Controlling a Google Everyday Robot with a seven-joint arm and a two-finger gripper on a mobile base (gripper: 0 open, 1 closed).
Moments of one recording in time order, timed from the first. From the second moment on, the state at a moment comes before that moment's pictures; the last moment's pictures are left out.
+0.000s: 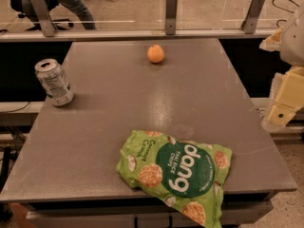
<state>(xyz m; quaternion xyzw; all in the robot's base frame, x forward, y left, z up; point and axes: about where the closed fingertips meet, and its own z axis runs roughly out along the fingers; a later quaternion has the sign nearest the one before) 0.438 -0.217 0.976 -0.60 0.78 -0.03 0.16</state>
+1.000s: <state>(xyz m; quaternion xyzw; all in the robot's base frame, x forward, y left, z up) 0.493 -0.179 0.961 -0.61 0.76 -0.01 0.22</state>
